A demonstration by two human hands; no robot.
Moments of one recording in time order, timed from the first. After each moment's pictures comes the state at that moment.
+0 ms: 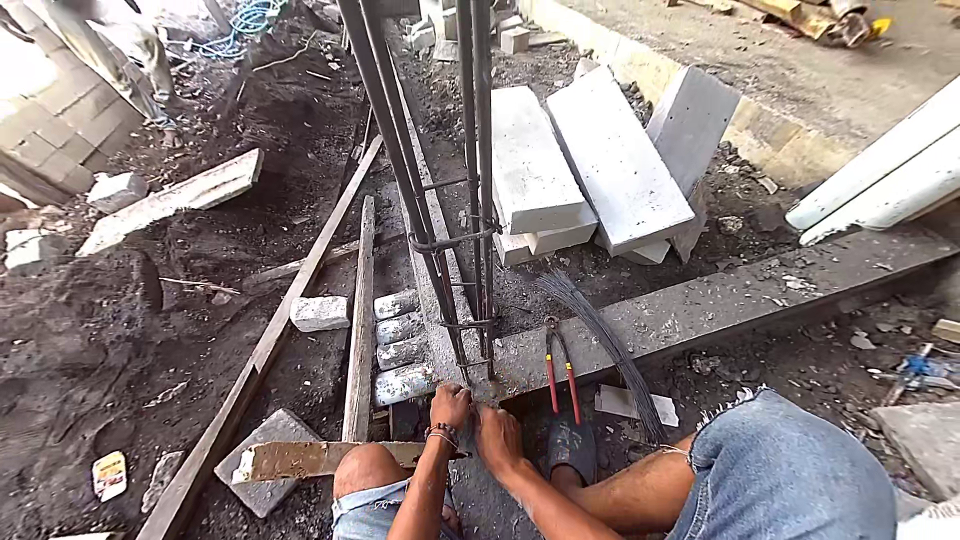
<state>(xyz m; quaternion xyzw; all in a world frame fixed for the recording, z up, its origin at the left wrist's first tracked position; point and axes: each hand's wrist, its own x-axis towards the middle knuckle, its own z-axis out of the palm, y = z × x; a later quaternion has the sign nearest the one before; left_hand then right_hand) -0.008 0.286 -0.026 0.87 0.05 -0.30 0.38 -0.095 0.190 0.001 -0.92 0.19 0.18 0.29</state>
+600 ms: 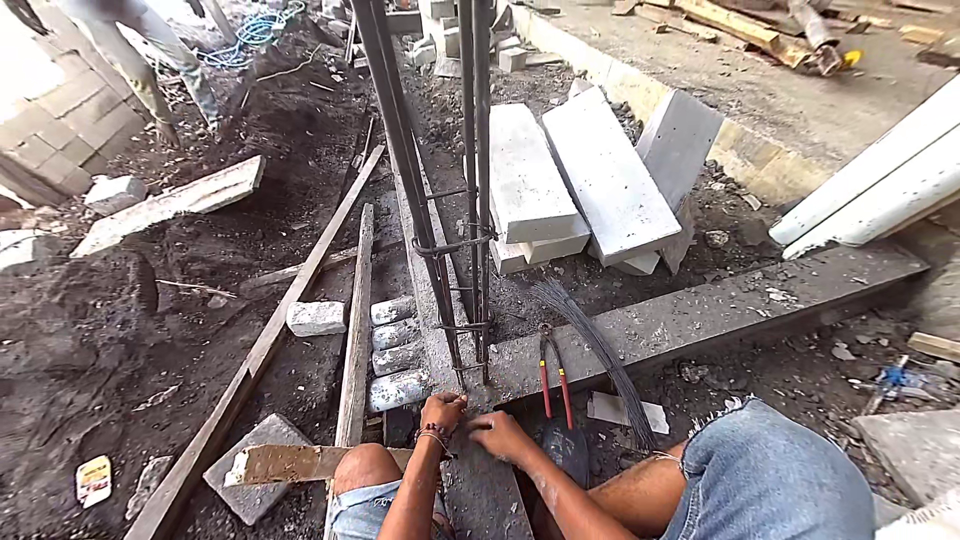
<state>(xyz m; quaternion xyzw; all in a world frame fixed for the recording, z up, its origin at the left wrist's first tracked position) -0.012 0.294 -0.027 0.83 0.11 -0.34 0.43 -0.094 0.146 -0.013 -0.82 0.13 0.30 0.48</state>
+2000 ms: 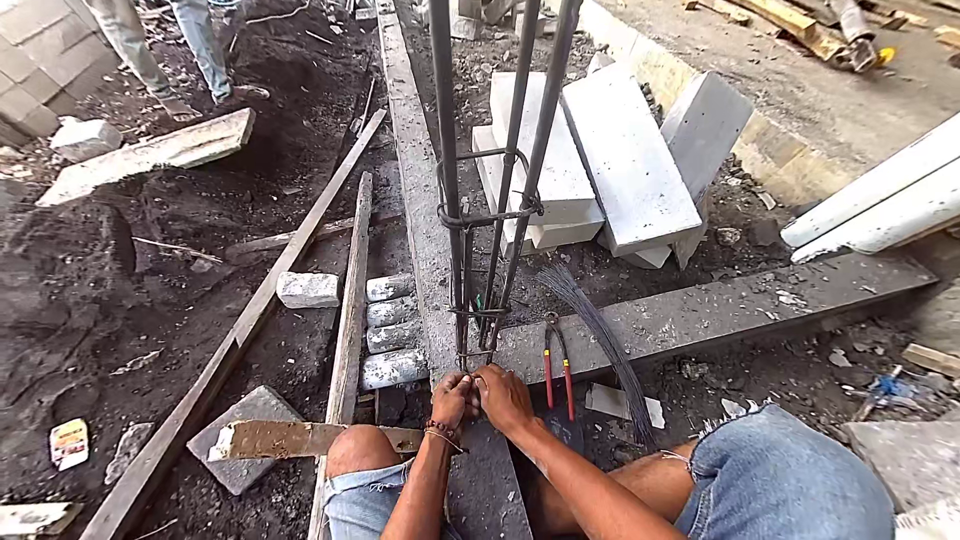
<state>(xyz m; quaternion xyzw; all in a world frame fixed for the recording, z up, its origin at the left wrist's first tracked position) -0.036 0.270 -0.041 0.57 0.19 -0.26 0.75 -0.063 0.152 0.010 -0.96 0.07 0.13 0.24</state>
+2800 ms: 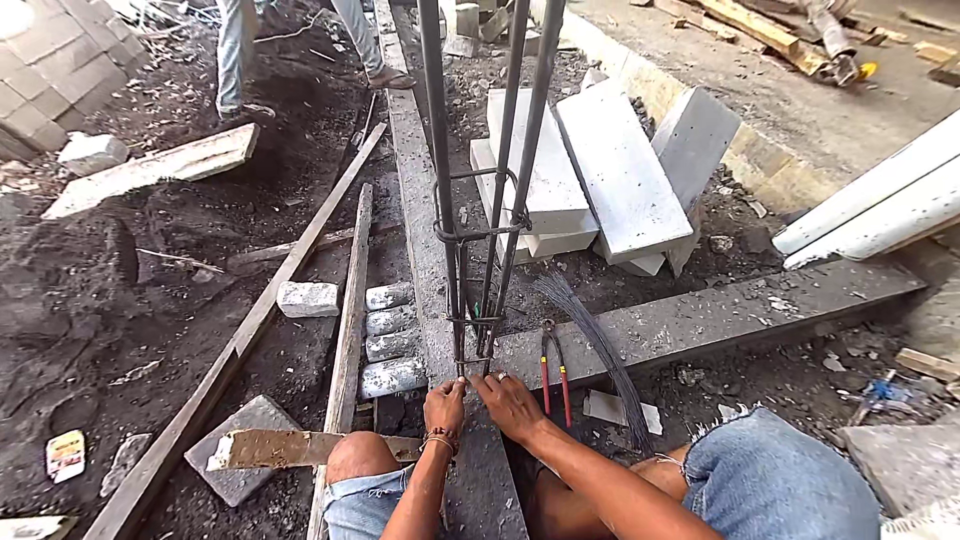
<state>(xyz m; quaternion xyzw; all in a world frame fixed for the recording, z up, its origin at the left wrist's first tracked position) -0.026 0.277 -0.023 0.84 0.14 -0.19 0.49 -0.067 0.126 -0.003 -0.99 -0.14 0.03 0.08</state>
